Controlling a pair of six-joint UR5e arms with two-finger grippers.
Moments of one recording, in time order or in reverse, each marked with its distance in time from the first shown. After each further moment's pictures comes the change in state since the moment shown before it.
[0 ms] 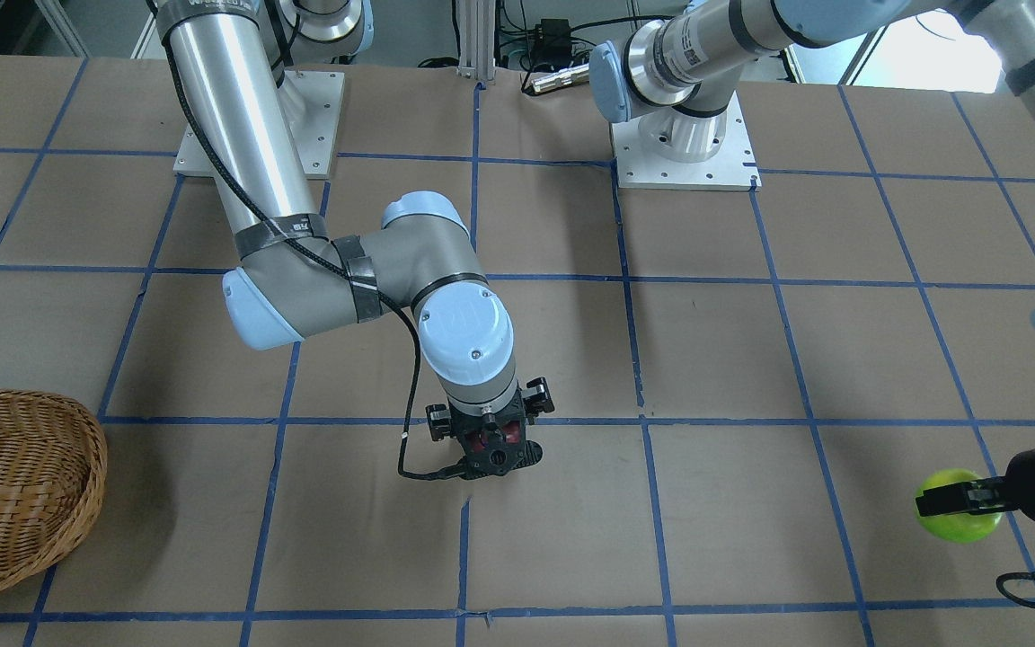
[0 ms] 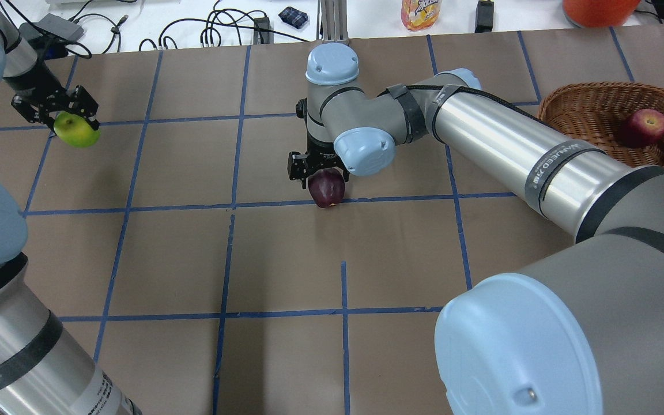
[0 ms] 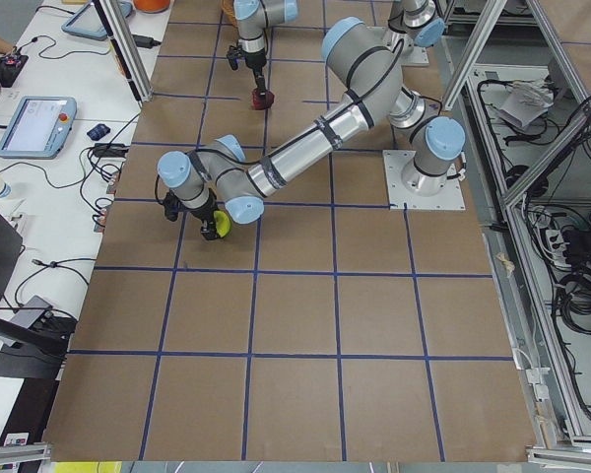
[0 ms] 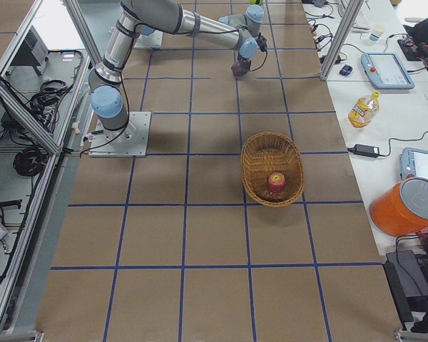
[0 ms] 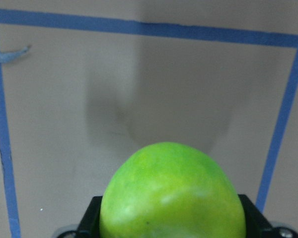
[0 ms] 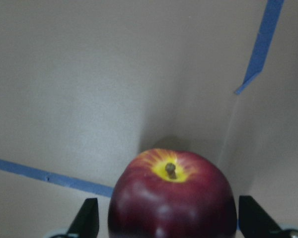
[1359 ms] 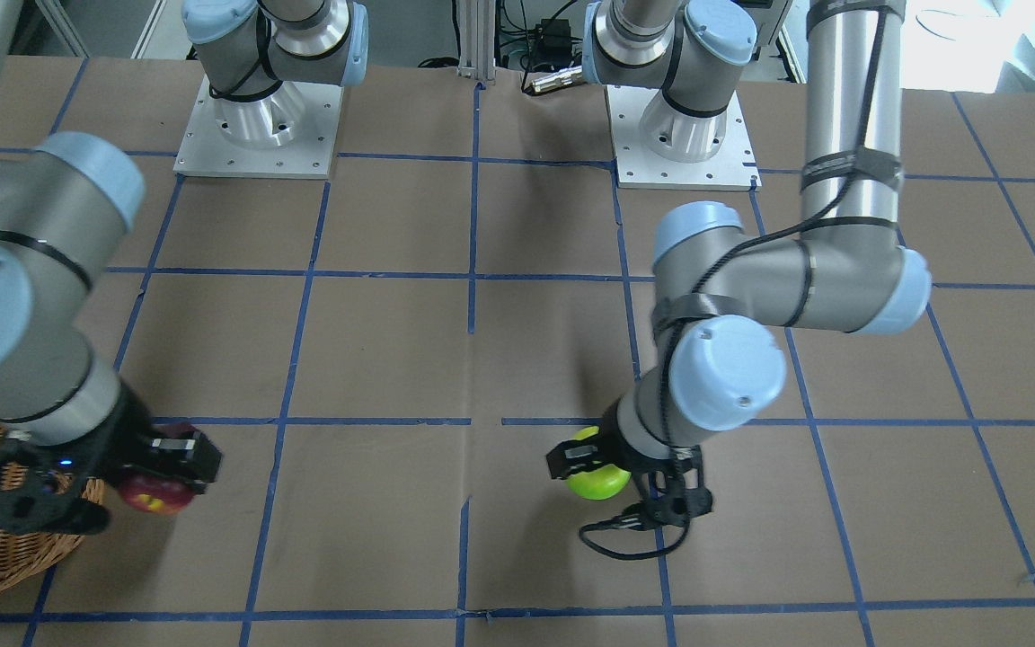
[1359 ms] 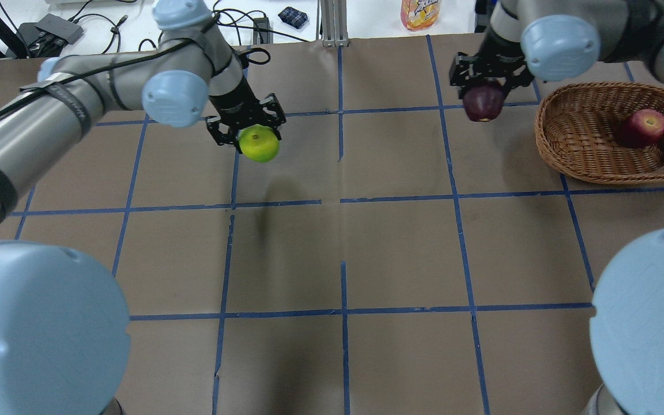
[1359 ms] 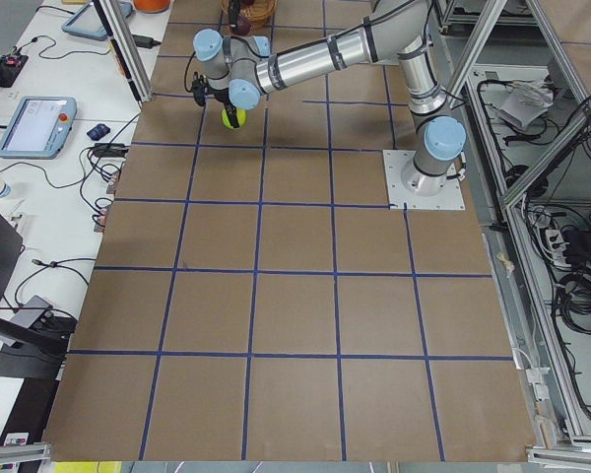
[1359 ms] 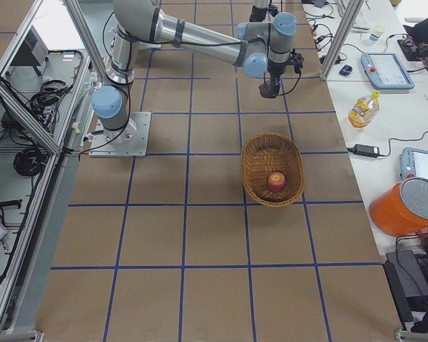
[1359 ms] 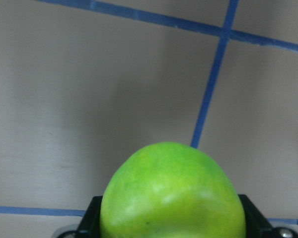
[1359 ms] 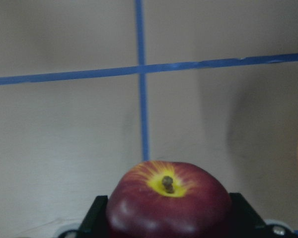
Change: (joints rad) left arm -0.522 0.110 -0.302 0.248 -0.164 -0.751; right arm -0.499 -0.220 -0.014 0.114 -0.122 -0.240
